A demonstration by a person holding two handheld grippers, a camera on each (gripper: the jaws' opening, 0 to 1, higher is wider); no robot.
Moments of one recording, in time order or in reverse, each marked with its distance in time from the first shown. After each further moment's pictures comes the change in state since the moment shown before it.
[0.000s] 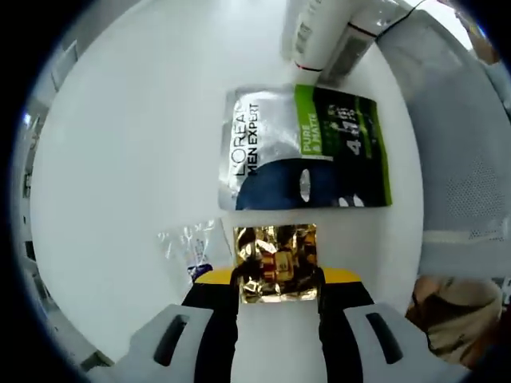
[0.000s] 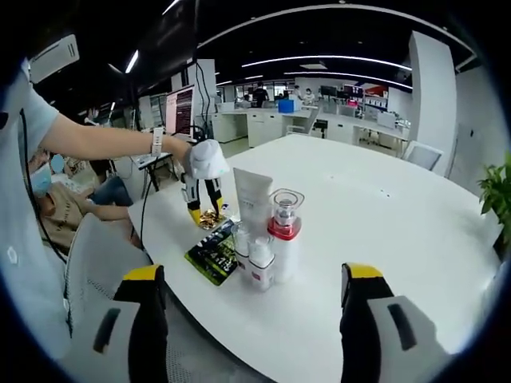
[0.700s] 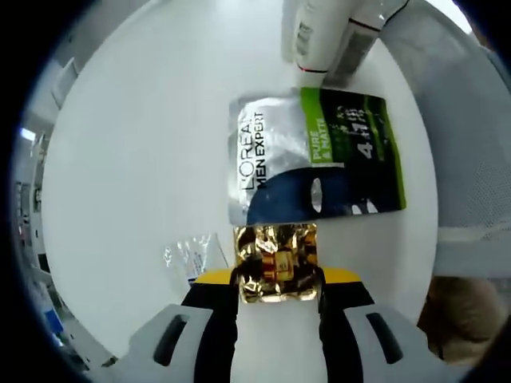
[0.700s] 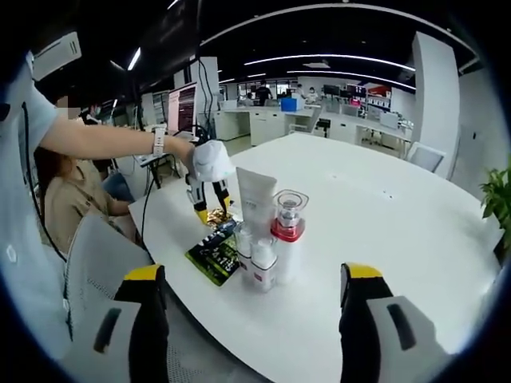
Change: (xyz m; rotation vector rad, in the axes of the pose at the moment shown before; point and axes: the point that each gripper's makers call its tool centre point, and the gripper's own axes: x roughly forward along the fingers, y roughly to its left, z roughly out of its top) left arm 0.003 0.004 0.012 0.068 0.006 0.078; right arm 0.002 0.006 0.004 -0.021 0.003 0.010
